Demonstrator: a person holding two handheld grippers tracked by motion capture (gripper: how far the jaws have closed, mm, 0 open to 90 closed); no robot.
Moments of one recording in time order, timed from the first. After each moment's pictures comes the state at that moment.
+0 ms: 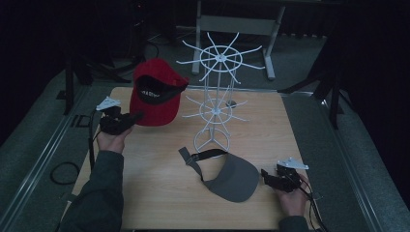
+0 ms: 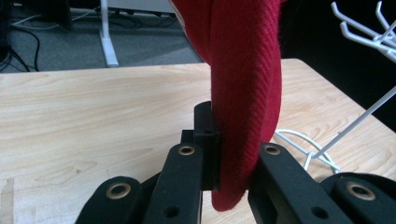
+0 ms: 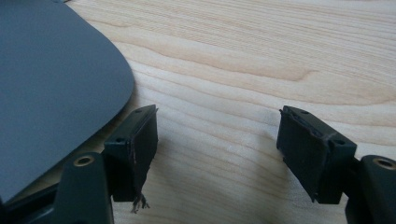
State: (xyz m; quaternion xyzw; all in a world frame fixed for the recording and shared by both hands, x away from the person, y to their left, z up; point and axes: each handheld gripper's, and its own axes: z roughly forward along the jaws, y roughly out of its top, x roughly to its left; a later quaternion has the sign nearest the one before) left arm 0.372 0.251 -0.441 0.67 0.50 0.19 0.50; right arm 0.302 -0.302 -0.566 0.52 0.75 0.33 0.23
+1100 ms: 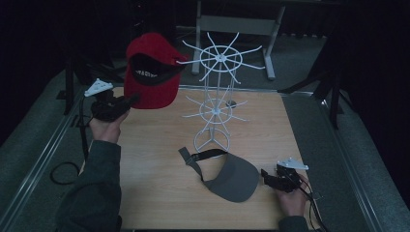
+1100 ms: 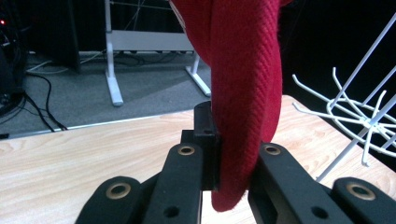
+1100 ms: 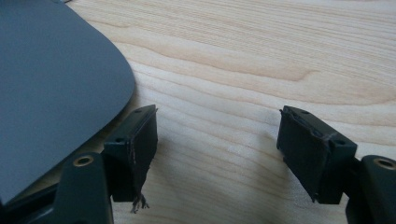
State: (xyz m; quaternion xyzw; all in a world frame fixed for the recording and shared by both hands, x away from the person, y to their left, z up) left arm 0.367 0.249 -0.379 0.66 0.47 0.24 0.54; right arm 0.302 -0.301 -0.567 0.52 0.75 0.33 0.23
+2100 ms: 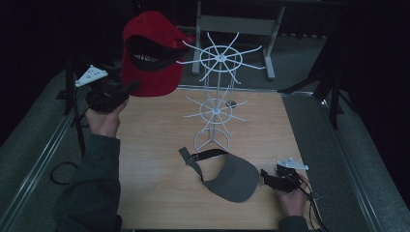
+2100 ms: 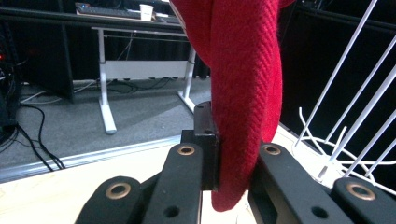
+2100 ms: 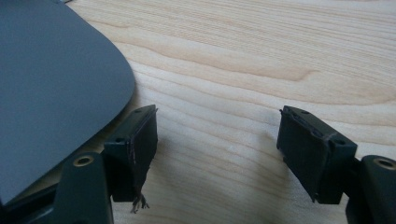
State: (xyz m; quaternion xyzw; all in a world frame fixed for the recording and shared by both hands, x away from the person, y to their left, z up) left arm 0.357 0.241 -0.334 0.64 0.44 0.26 0.57; right arm 0.302 -0.301 -0.567 0.52 0.75 0.33 0.23
